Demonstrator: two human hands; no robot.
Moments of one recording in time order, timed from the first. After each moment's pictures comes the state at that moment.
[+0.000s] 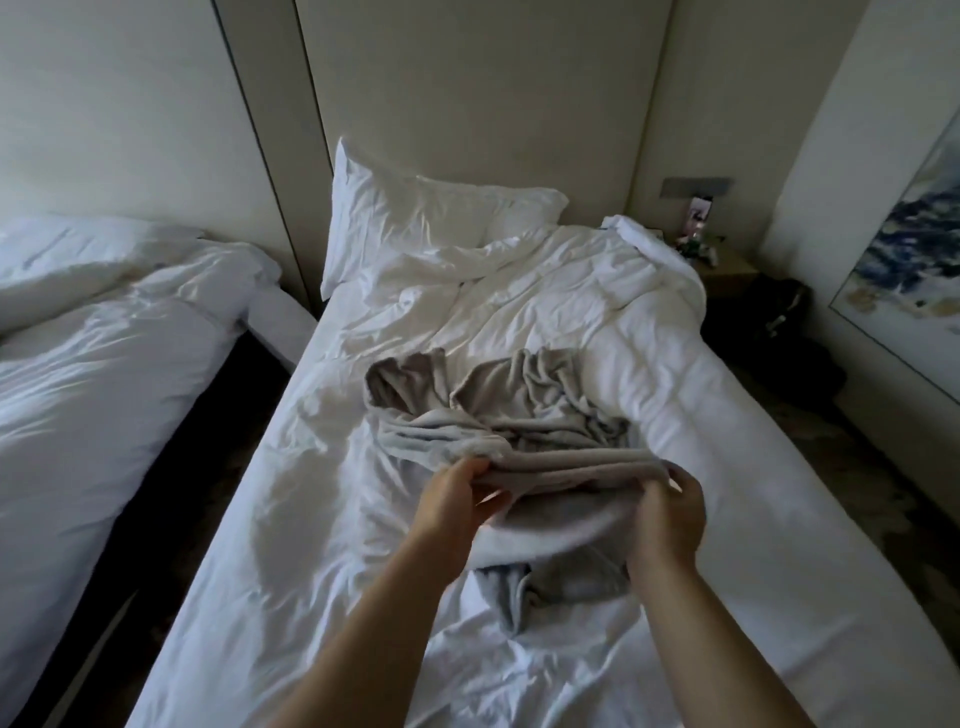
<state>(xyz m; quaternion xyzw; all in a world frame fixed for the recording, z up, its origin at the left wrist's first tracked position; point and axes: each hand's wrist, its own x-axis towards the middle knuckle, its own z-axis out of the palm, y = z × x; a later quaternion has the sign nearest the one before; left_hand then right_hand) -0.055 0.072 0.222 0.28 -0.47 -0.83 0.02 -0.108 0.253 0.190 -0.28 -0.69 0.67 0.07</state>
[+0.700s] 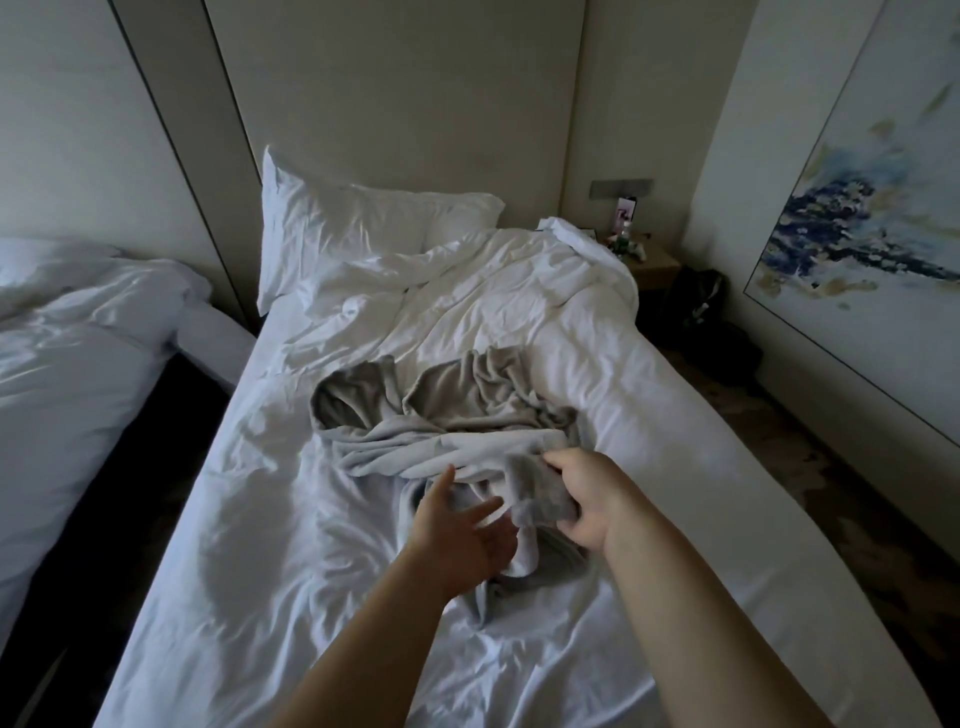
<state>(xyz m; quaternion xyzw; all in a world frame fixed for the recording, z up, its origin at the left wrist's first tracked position) -0.047 0.102 0.197 0.30 -0.25 -0.89 -0.23 -0.078 0.242 0.260 -0.20 -0.58 0.74 -0.28</state>
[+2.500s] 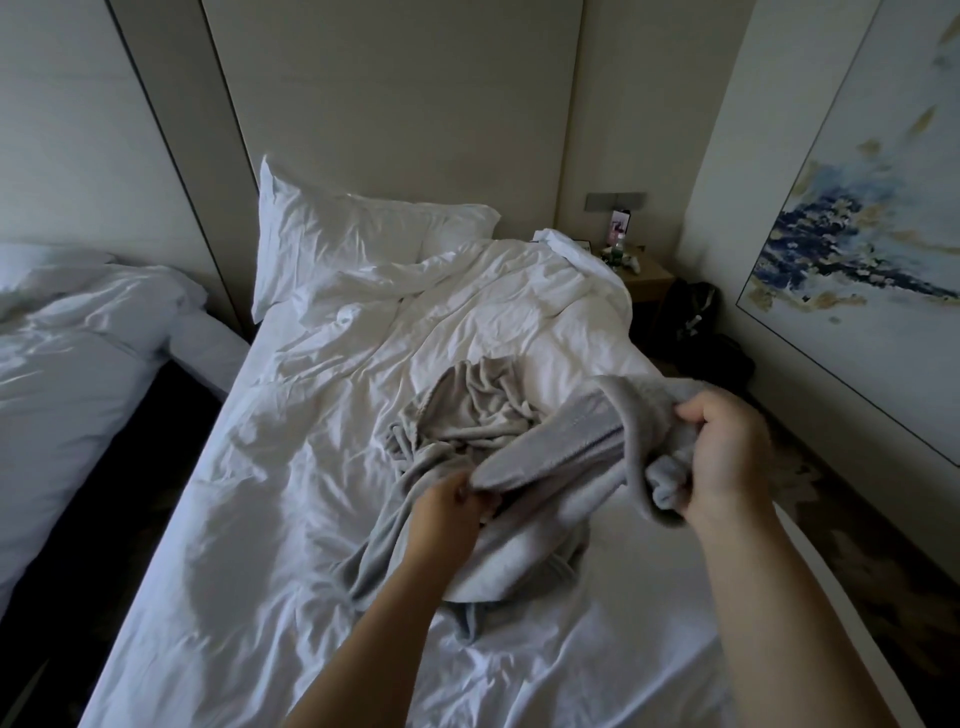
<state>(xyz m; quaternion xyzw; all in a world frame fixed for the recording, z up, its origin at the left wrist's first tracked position) -0.061 0.109 0.192 0.09 -0.87 -0.49 0.08 -0.082 0.324 0.310 -0.18 -0.56 0.81 0.04</state>
